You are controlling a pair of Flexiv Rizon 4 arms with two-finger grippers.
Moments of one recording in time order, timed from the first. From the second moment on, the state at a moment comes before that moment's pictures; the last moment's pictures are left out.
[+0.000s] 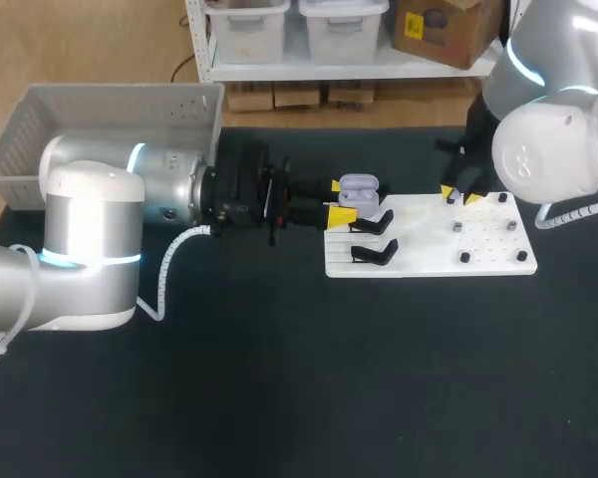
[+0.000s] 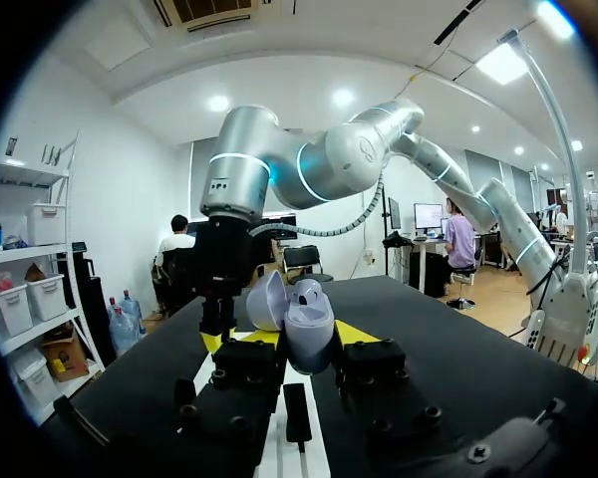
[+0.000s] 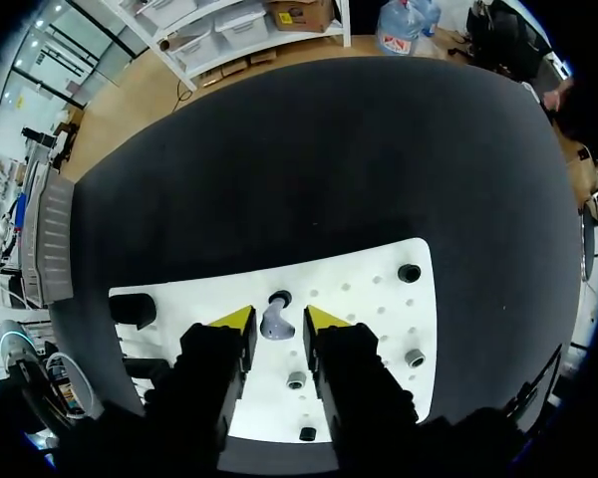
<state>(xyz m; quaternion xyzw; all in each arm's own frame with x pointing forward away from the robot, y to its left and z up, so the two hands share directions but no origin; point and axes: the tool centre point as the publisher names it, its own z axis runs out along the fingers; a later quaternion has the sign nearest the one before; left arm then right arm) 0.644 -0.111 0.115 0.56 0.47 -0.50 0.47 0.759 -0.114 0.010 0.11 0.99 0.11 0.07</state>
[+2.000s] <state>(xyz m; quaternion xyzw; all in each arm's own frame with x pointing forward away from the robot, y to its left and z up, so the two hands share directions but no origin) 0.644 -0.111 0.115 0.56 0.47 -0.50 0.47 0.611 0.039 0.188 -0.16 0.98 0.09 0.04</state>
